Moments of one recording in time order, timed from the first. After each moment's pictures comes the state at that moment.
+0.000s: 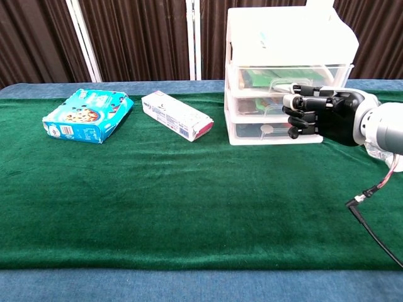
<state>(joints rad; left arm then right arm) -0.10 -1.16 -0.04 -1.55 1.56 1.54 0.03 0.55 -1.54 0.42 -1.58 -1.01 0.73 0.85</state>
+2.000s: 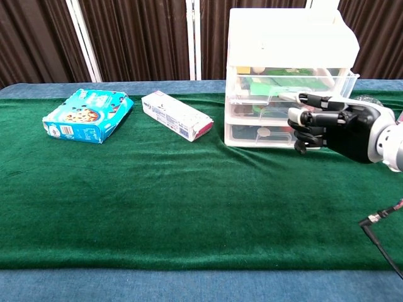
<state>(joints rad) -0.10 -1.16 -0.04 -1.55 1.55 1.54 0.01 0.46 -1.53 0.35 -1.67 -1.12 0.83 0.82</state>
